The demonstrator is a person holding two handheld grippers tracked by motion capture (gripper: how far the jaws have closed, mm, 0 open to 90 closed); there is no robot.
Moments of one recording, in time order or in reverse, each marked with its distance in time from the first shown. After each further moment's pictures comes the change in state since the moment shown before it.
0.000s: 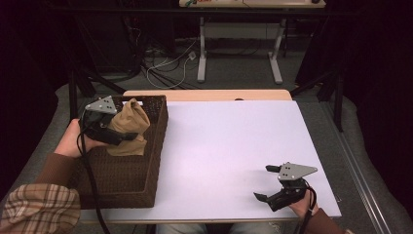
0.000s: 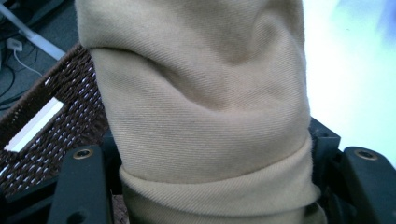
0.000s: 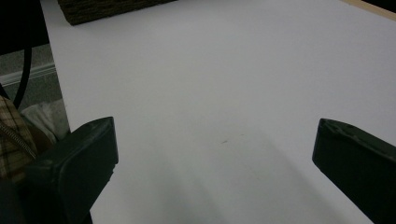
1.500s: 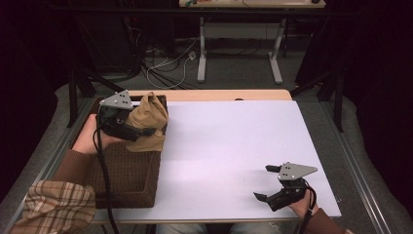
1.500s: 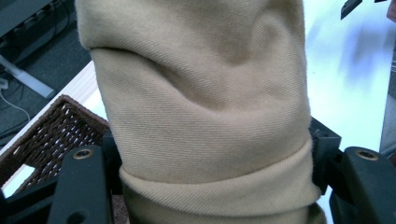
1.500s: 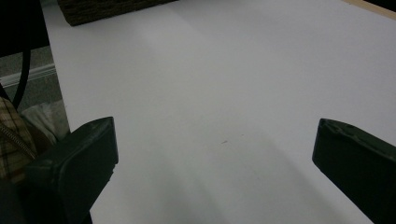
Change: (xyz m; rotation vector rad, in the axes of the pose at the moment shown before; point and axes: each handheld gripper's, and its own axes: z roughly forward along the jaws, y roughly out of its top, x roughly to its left) left arm -0.024 0.041 0.012 -0.097 -0.053 0.042; right arm 0.000 0.000 0.000 -0.002 0.002 0.005
